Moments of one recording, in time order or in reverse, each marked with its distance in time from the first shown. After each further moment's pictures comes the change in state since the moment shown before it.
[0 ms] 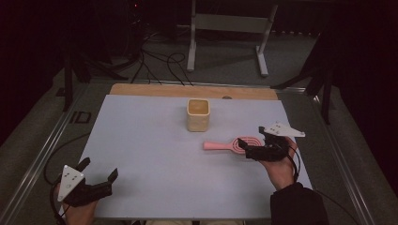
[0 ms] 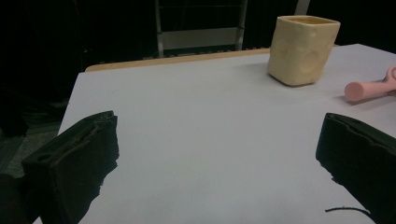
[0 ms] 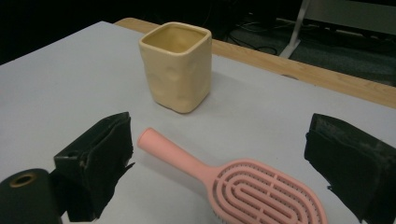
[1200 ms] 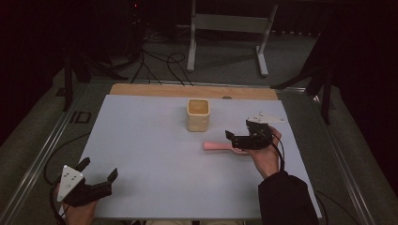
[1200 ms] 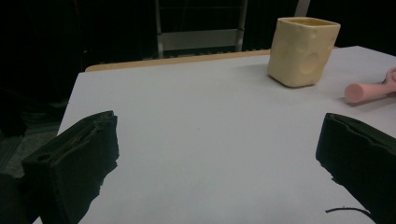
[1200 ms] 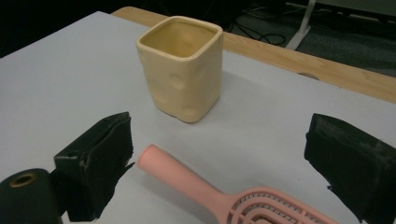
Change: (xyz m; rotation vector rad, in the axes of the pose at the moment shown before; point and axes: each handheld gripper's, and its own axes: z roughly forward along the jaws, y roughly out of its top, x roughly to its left) left arm 0.001 -0.001 0.001 -0.003 -0.002 -0.005; right arm 0.006 0.018 0.047 0.061 0.015 0.008
